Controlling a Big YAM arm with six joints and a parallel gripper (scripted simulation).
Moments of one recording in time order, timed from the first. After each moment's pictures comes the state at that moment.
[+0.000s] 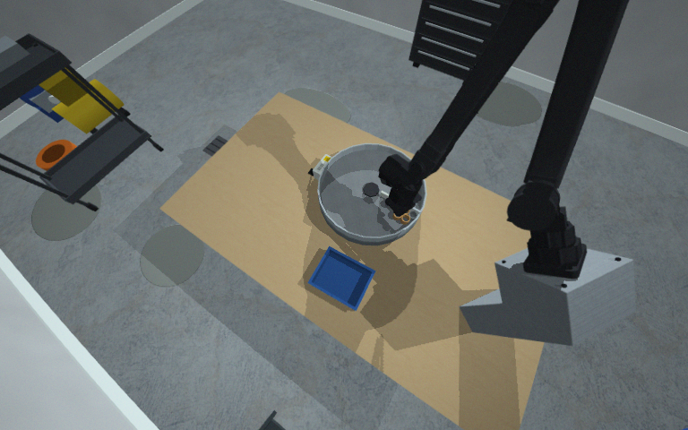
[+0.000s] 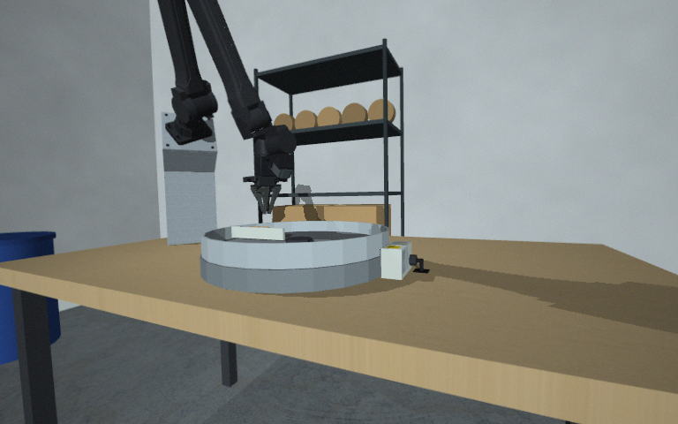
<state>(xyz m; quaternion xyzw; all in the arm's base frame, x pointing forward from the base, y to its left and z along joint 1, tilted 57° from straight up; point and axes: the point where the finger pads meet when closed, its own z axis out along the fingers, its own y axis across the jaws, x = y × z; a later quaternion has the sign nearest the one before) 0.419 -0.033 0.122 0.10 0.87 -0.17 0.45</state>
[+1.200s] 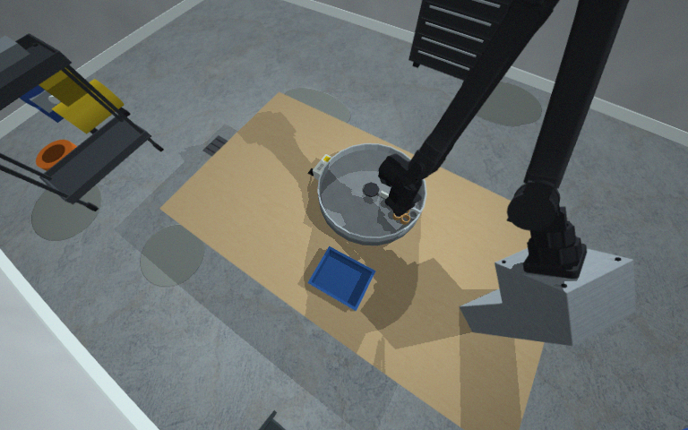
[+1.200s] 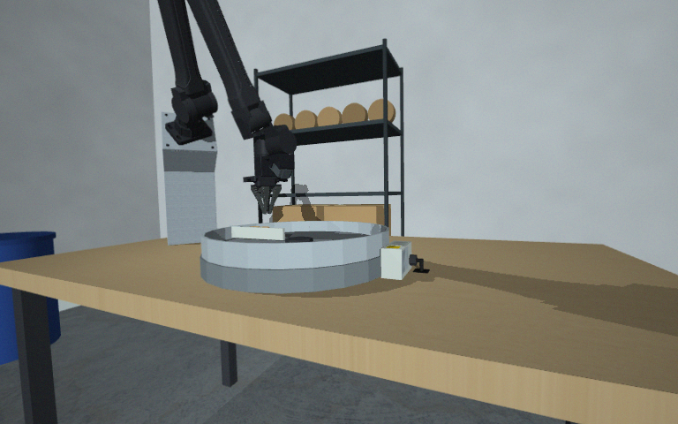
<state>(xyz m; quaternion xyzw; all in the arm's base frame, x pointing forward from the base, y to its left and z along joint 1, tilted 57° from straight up) 0.420 -0.033 0.122 0.10 0.87 -0.17 0.45</state>
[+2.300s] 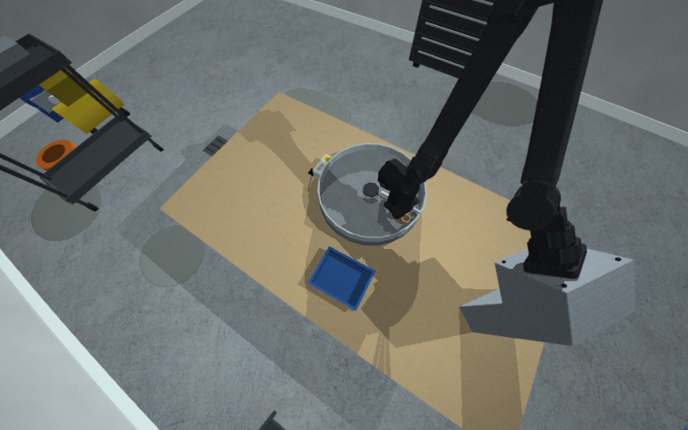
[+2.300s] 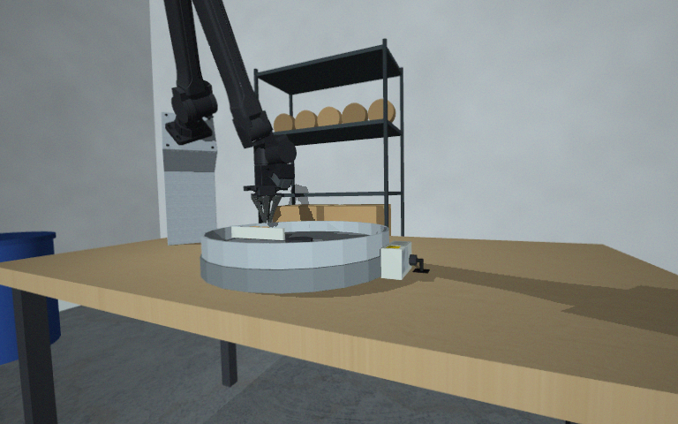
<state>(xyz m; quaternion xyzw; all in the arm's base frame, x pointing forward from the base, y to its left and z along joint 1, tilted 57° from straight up) 0.437 -0.042 0.109 0.10 0.87 -0.17 0.45</state>
